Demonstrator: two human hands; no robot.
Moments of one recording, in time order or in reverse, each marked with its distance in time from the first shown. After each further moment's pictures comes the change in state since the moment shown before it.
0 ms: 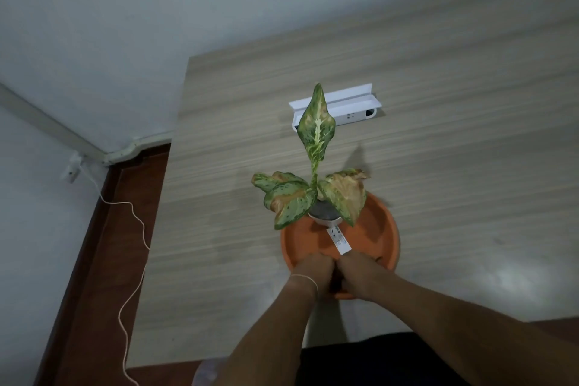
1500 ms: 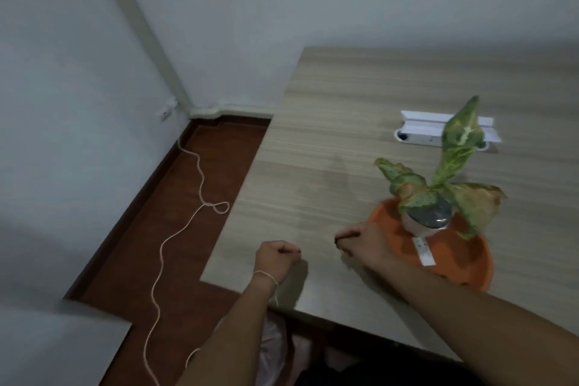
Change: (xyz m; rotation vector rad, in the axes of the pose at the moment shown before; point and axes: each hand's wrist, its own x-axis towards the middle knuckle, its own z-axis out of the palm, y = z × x) left_hand -0.152 -0.201 0.052 -1.255 0.752 -0.479; right_hand 0.025 -0.171 -0.007 0.719 0.243 -0.027
